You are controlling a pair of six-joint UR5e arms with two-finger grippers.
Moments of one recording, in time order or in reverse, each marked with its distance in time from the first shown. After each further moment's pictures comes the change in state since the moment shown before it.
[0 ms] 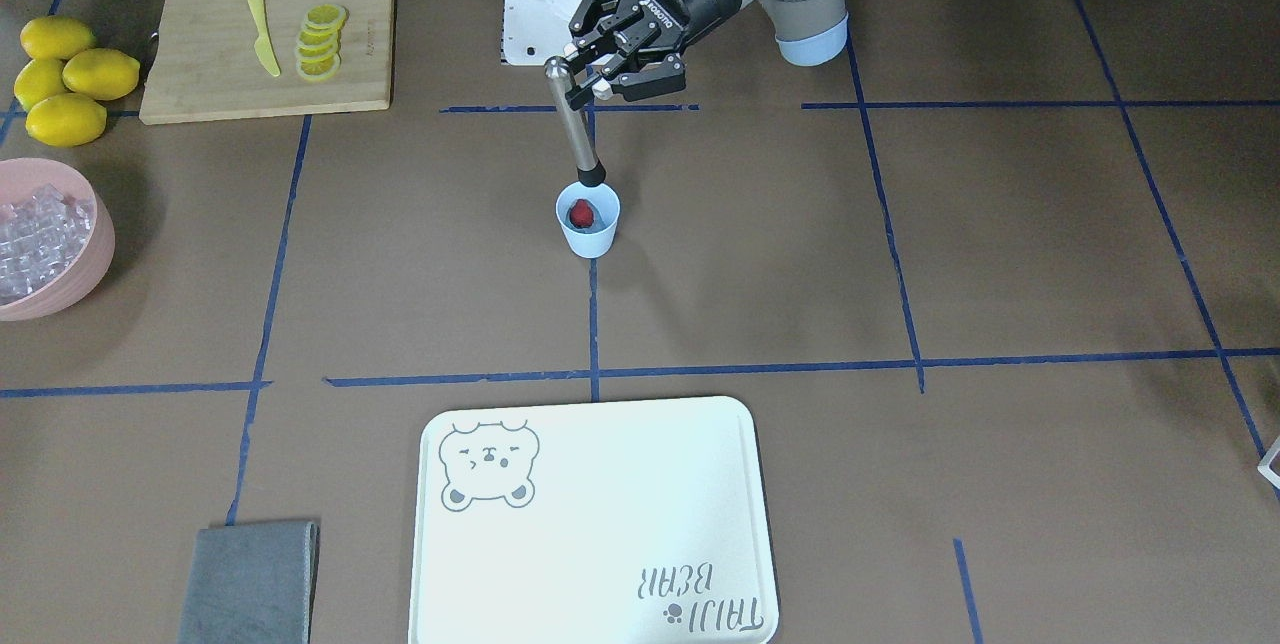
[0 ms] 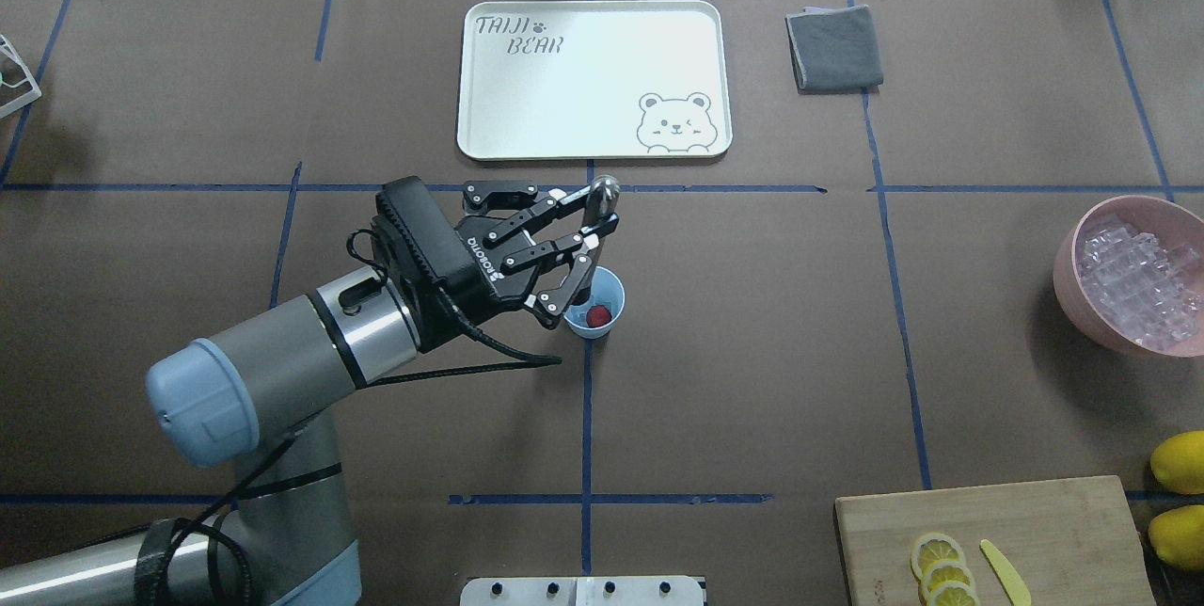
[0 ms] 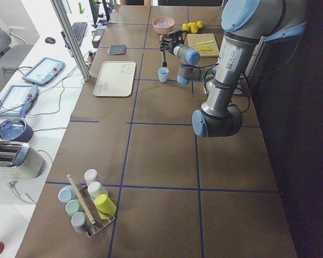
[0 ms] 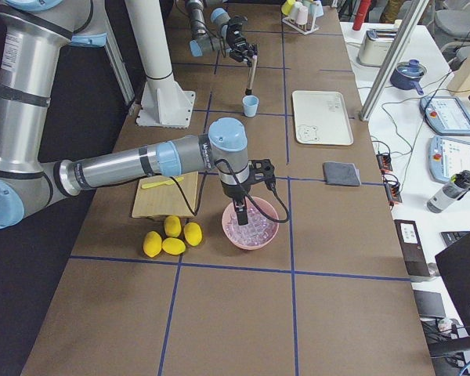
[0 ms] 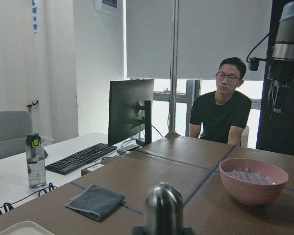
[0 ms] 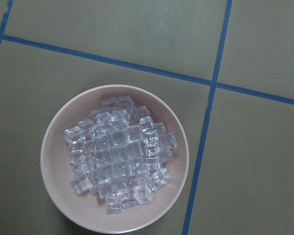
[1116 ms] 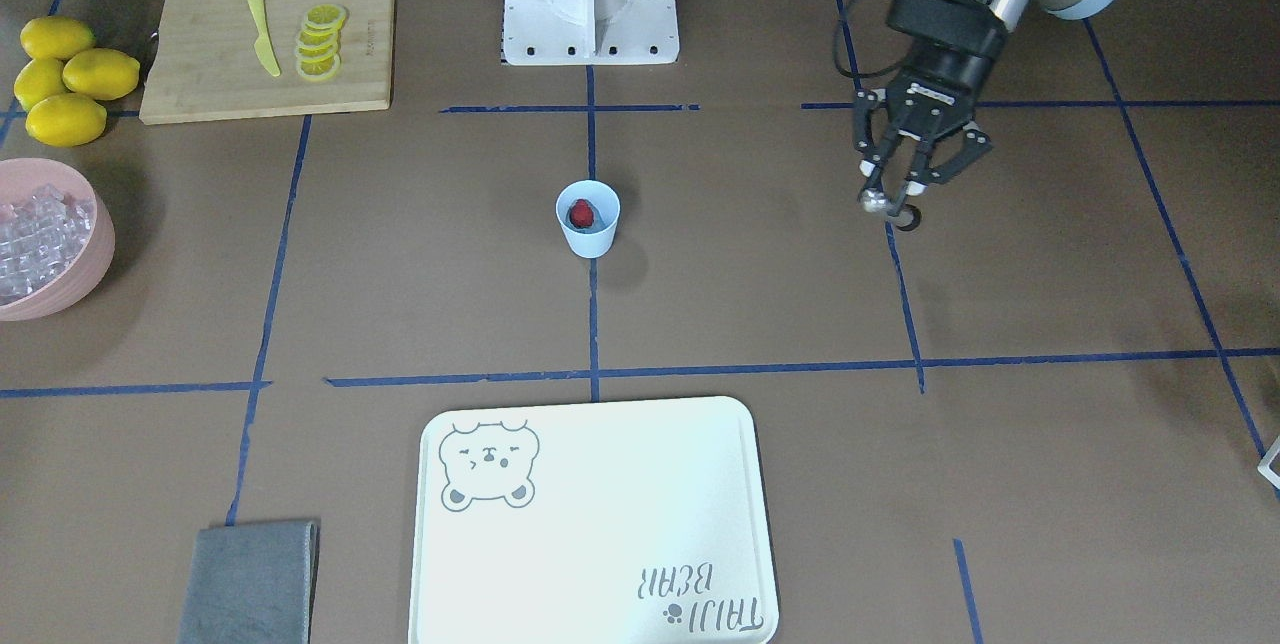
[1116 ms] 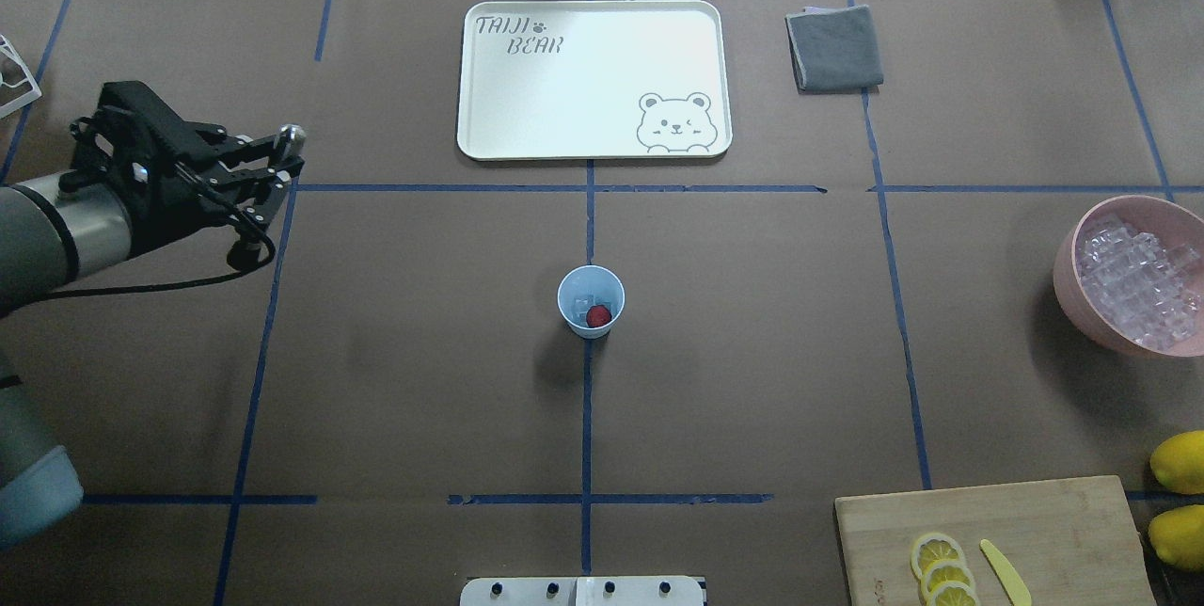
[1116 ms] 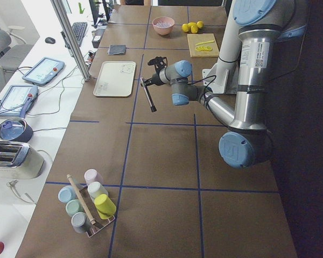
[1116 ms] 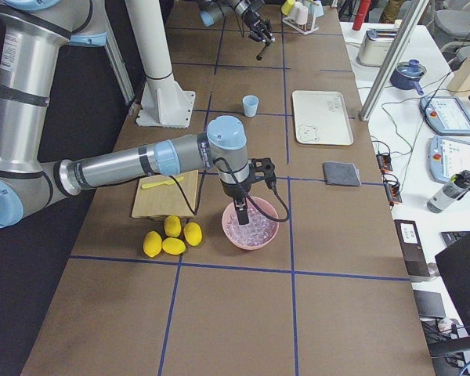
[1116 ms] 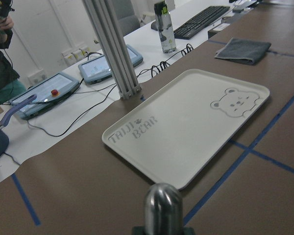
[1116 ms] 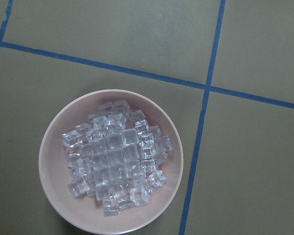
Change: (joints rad) left arm -0.393 0.455 -0.209 0.456 -0.313 -0.077; right arm 0.022 -0.004 0.007 0.001 -0.002 0.000
